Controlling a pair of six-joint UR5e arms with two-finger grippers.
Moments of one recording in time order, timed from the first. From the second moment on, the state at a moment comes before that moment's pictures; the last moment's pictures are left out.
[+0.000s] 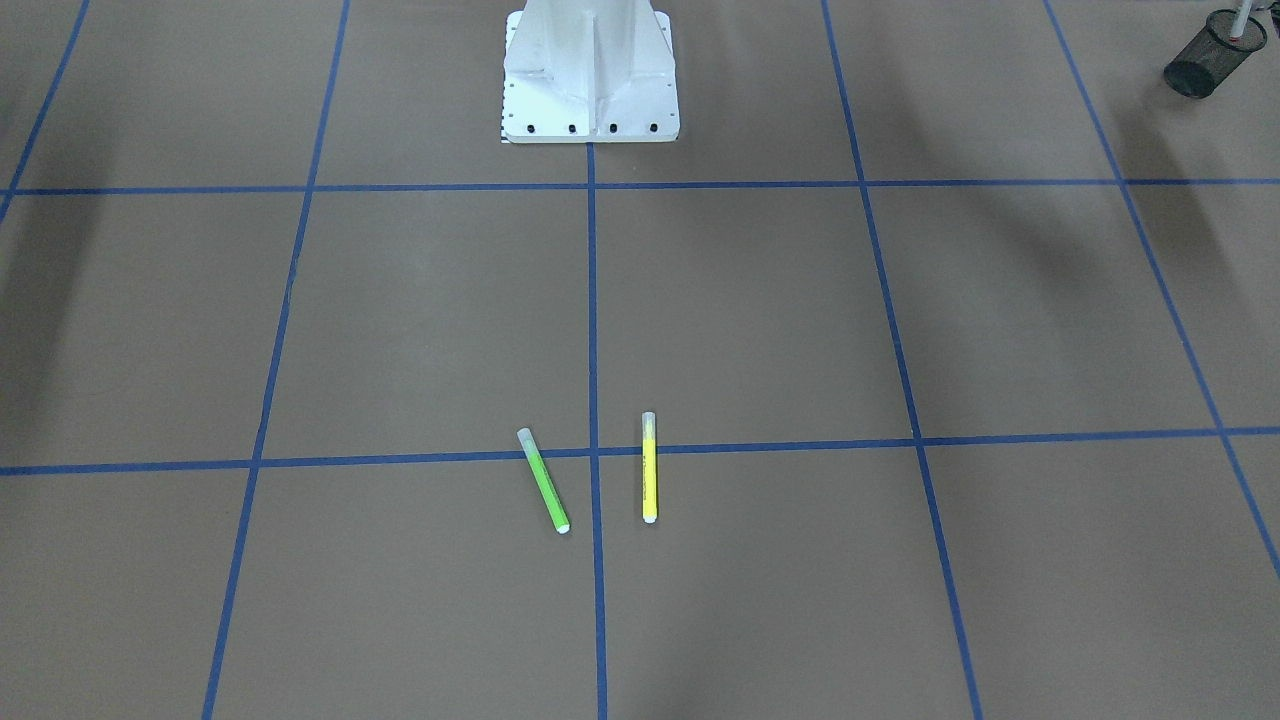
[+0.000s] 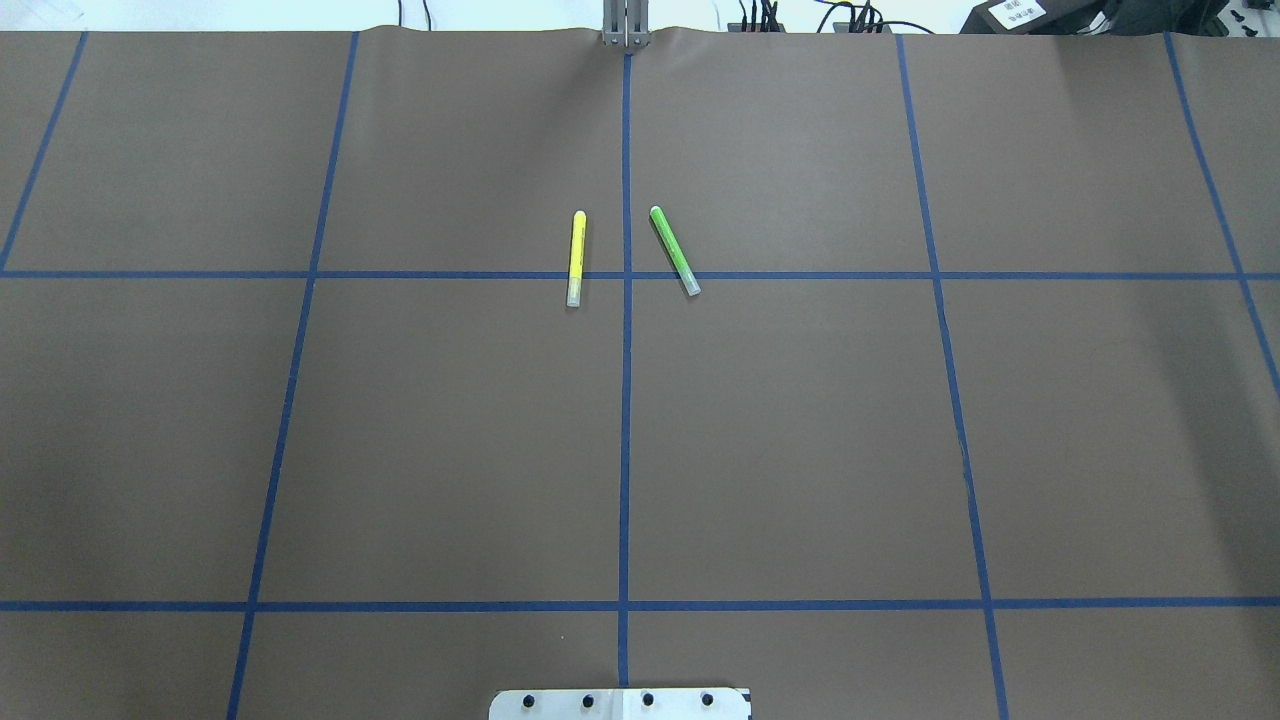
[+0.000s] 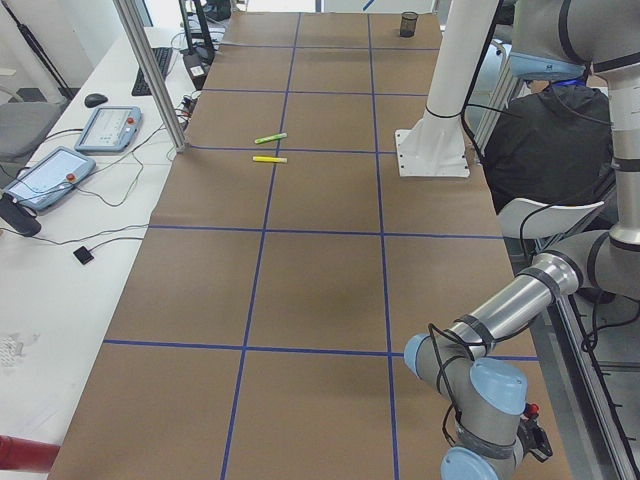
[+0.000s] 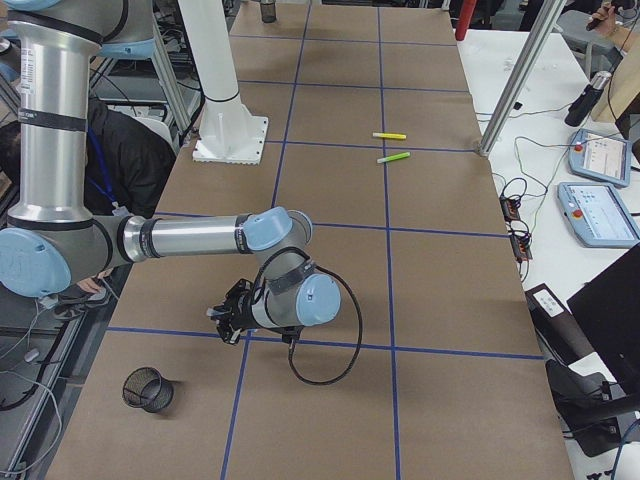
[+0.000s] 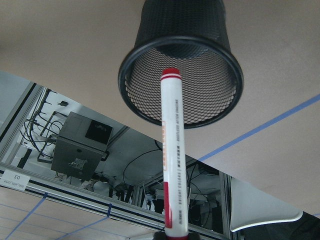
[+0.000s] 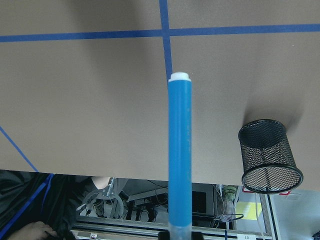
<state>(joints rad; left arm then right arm) -2.01 -1.22 -1.44 -0.65 -1.98 0.49 1.65 -1.70 1.81 -2.78 2.16 -0.74</state>
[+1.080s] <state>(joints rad) -2.01 -1.35 -1.37 -0.70 -2.01 0.49 1.69 -1.70 1.81 -2.78 2.15 -0.75</state>
